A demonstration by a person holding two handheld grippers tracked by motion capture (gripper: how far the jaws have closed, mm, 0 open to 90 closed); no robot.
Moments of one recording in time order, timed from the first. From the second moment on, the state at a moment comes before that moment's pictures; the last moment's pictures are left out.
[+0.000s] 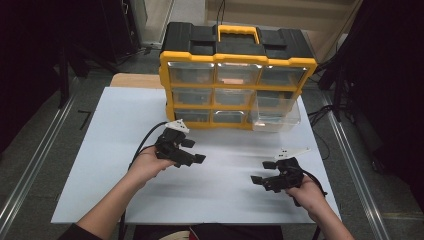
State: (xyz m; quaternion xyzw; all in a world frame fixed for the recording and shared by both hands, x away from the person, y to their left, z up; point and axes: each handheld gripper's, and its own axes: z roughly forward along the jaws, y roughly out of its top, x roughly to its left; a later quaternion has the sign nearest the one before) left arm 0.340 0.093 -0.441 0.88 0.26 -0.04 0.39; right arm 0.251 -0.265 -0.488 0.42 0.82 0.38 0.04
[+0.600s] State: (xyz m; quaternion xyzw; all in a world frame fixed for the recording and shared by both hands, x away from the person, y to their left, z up) left arm 0.331 0.122 -0.447 0.88 0.27 -0.03 0.39; right arm 0.251 -0.265 -0.488 0.42 0.82 0.38 0.04
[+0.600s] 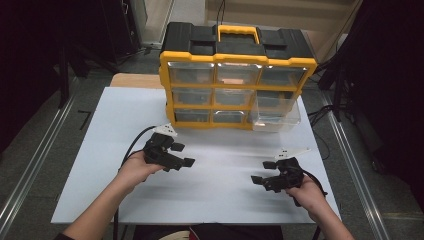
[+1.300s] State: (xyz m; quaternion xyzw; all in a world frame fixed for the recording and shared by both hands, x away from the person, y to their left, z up) left arm 0.321 0.160 -0.453 0.88 0.29 -0.02 0.38; right arm 0.250 -0.265 -0.488 0.42 0.82 0.37 0.04
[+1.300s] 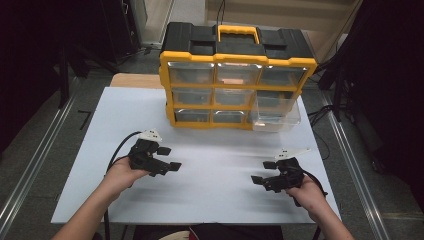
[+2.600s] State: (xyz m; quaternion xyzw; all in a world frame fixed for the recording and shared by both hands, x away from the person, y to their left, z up) left arm 0.303 0.221 -0.467 0.87 0.34 0.02 0.36; right arm 0.250 -0.266 -0.488 0.42 0.82 0.37 0.04
